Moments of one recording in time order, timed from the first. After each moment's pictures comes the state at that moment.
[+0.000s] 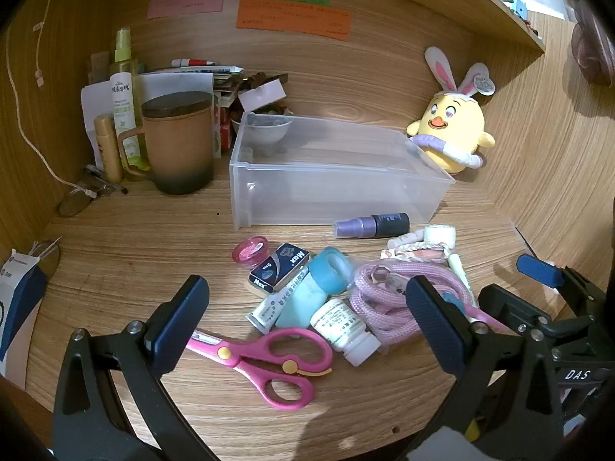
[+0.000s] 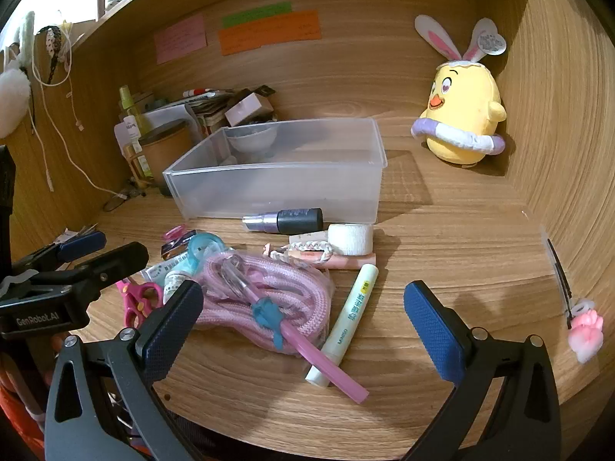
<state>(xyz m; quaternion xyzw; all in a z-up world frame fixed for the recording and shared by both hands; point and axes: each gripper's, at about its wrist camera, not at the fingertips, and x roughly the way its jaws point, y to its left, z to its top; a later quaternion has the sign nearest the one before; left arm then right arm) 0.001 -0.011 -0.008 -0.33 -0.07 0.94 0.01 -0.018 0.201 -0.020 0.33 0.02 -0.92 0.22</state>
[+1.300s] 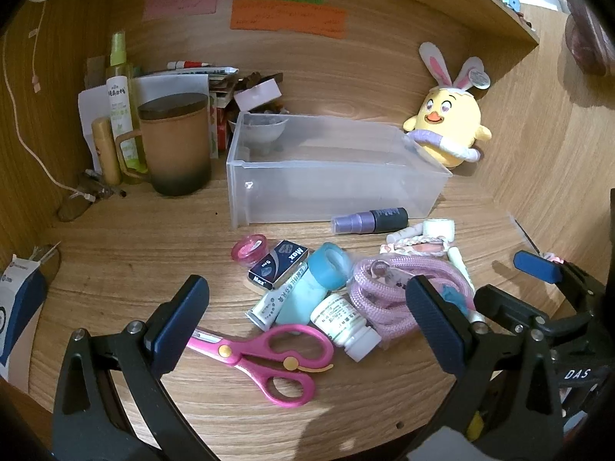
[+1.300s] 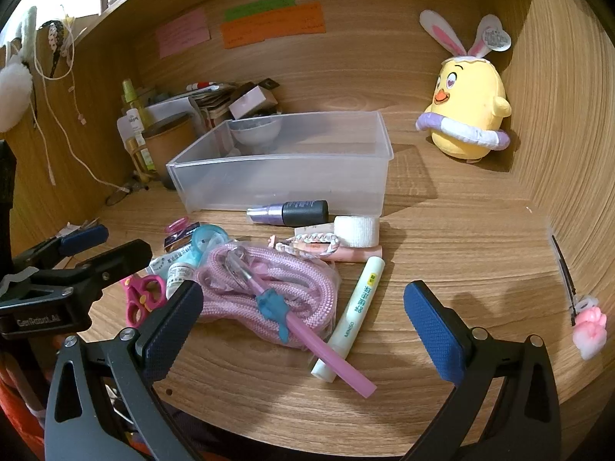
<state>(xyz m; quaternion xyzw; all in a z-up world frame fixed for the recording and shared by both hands) 0.004 -0.010 -0.009 -0.32 -0.06 0.94 0.01 -0.017 0.198 -0.023 0.33 0.02 -0.92 0.22</state>
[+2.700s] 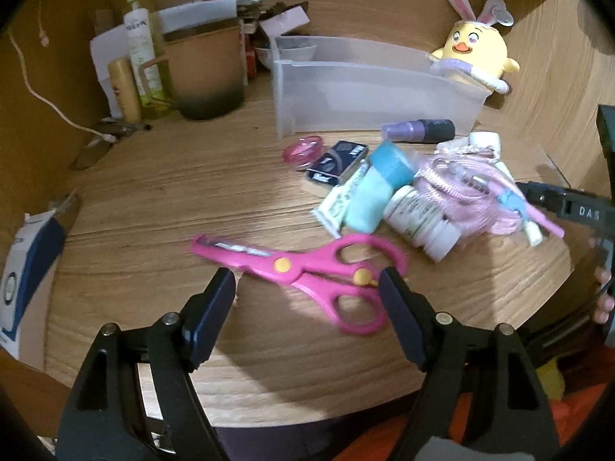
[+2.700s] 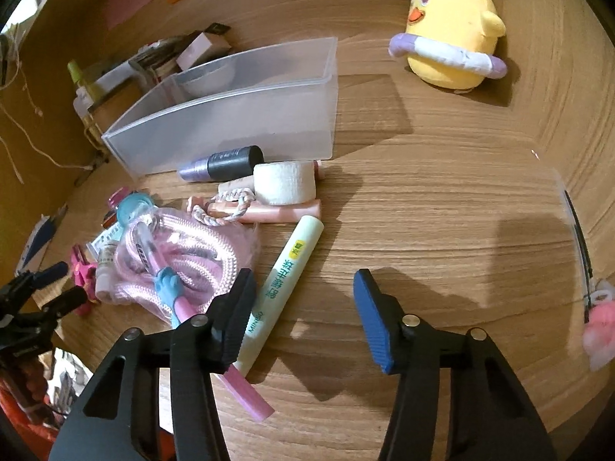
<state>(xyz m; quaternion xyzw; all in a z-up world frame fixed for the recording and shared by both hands) 0.022 -0.040 -0.053 -0.42 -0.02 0.90 -0.02 -0.075 0.230 -0.062 0.44 0.02 -0.87 0.21</state>
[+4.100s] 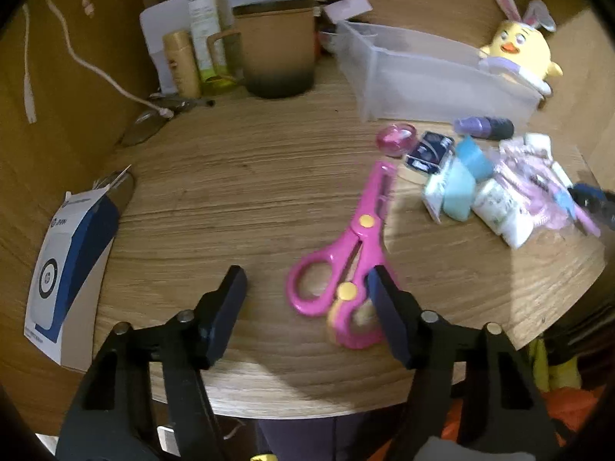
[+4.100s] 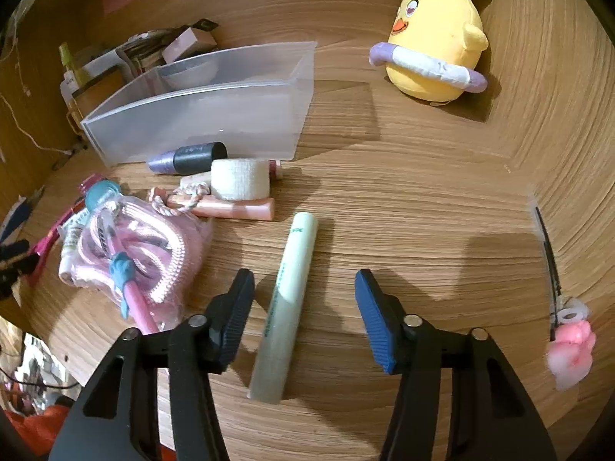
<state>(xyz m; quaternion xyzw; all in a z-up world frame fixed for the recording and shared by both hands) 0.025 -0.099 -0.054 -0.46 -0.03 0.89 -0.07 -0.080 0.250 -0.064 0.43 0.07 -0.88 0.18</state>
